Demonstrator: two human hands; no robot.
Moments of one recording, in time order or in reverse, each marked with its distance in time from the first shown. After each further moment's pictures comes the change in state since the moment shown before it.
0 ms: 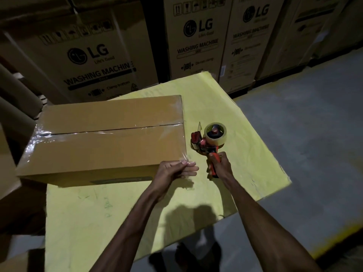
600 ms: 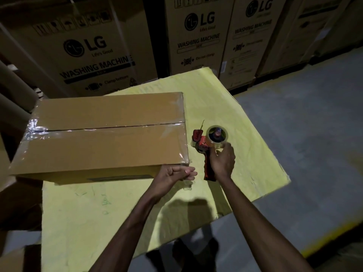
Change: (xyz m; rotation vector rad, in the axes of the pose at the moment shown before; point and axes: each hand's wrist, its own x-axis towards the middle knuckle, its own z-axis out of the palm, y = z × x) left_hand 0.005 -0.026 -0.013 0.133 -0.086 0.042; right_hand -0.011 -0.035 0.018 -0.443 0.425 -0.182
